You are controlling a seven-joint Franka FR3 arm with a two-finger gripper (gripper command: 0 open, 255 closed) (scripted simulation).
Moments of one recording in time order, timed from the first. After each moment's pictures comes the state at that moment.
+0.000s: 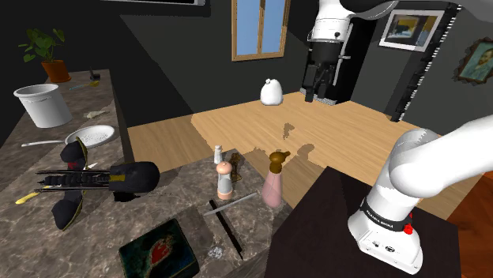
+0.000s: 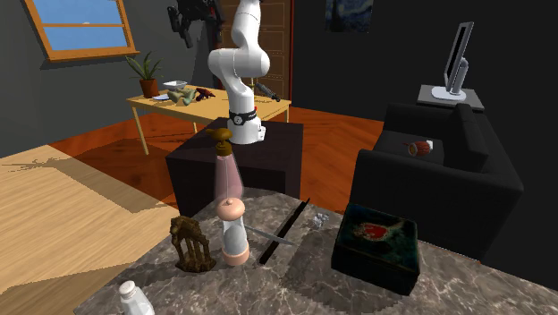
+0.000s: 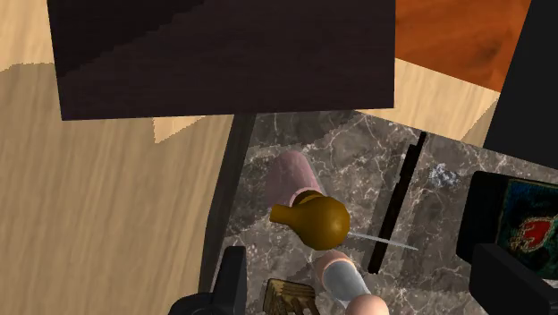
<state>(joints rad) 0.02 -0.75 -0.05 -2.36 0.12 1.53 0.00</state>
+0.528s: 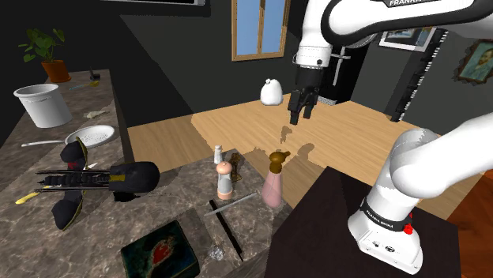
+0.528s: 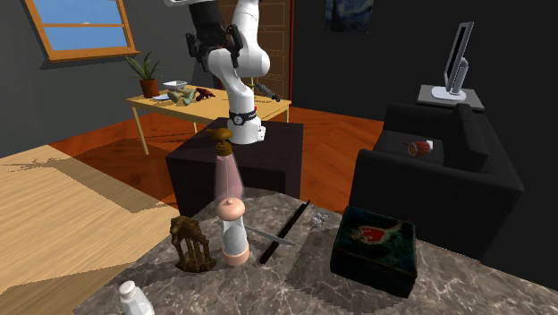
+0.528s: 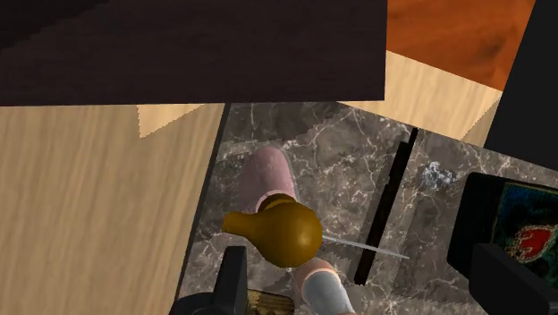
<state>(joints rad) 0.06 -0.73 0.03 -2.51 0.18 1.72 0.05</state>
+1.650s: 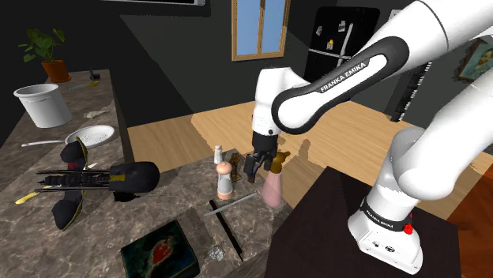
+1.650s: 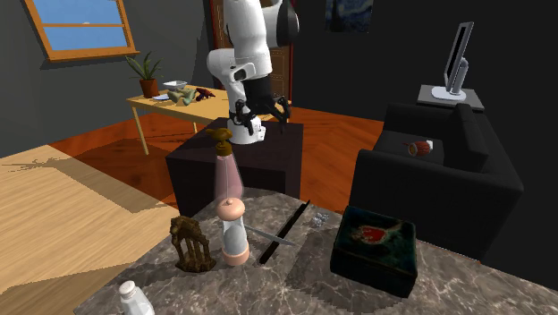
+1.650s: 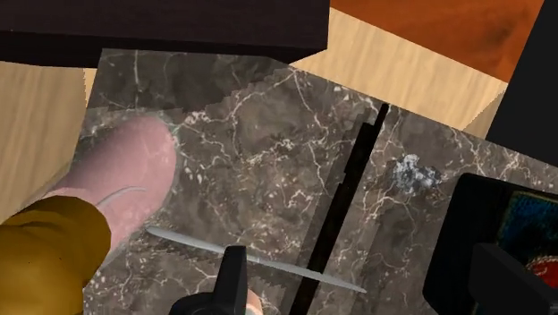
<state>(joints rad) 0.19 -0.32 0.30 -2.63 0.33 2.33 0.20</state>
